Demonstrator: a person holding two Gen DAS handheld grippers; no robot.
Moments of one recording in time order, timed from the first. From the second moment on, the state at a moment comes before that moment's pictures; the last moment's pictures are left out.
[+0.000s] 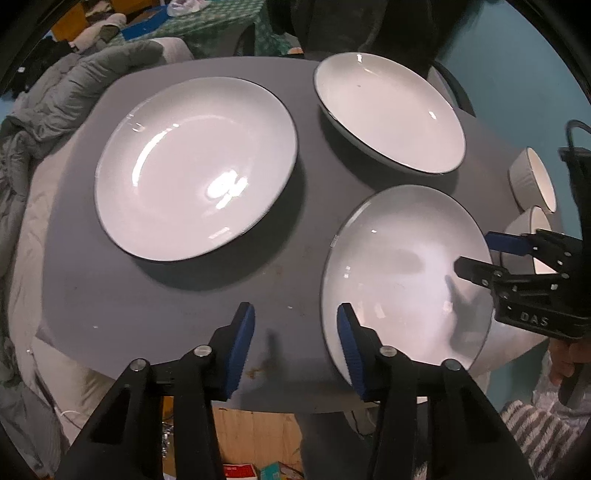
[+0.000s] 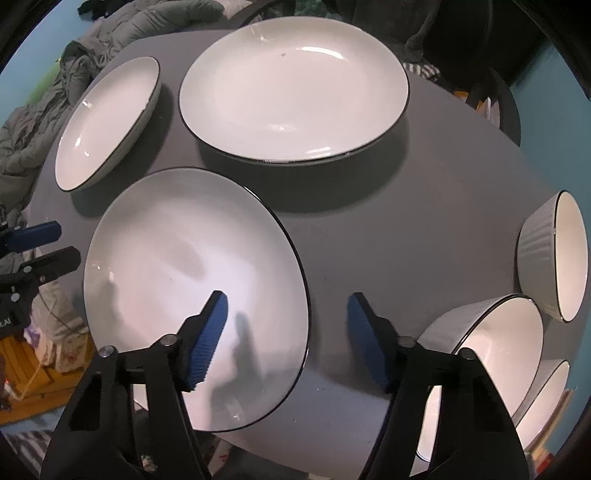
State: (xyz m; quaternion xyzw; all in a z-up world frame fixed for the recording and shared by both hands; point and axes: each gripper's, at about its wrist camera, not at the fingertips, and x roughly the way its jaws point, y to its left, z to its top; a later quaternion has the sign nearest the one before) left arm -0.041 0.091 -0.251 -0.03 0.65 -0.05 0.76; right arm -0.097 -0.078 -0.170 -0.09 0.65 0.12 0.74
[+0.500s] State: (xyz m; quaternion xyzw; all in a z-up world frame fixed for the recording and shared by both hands) left arm -0.047 0.093 -0.279 -0.09 0.67 -0.08 0.73; right arm -0.107 -0.087 -0.198 -0.07 0.68 0.12 0.72
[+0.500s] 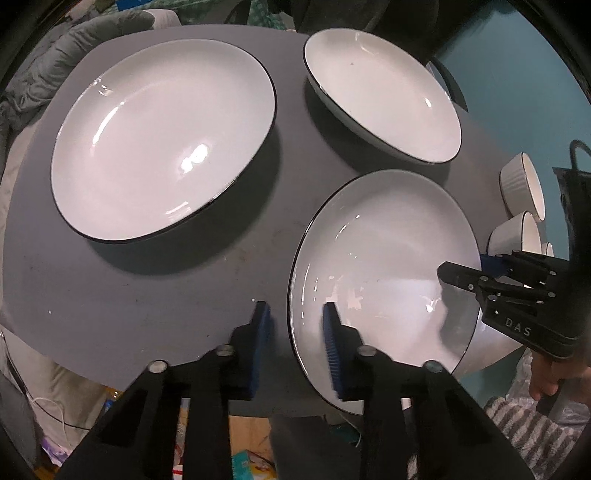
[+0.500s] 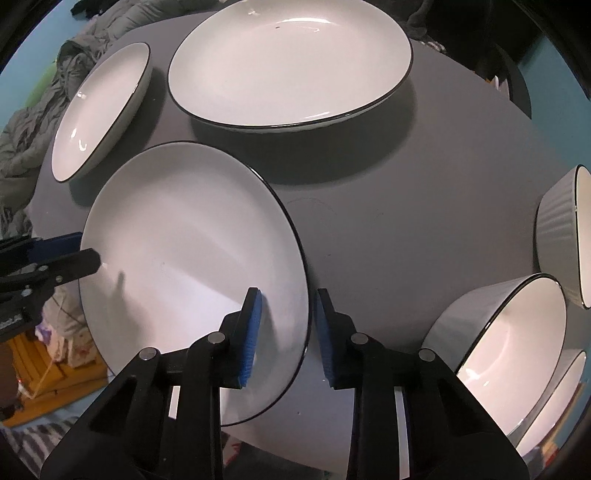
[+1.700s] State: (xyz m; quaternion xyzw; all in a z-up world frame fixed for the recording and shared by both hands) left arm -0.031 0.108 -0.285 -0.11 0.70 -0.08 0.70; right arm -0.094 -0.124 -0.229 0.00 0.70 0.13 0.70
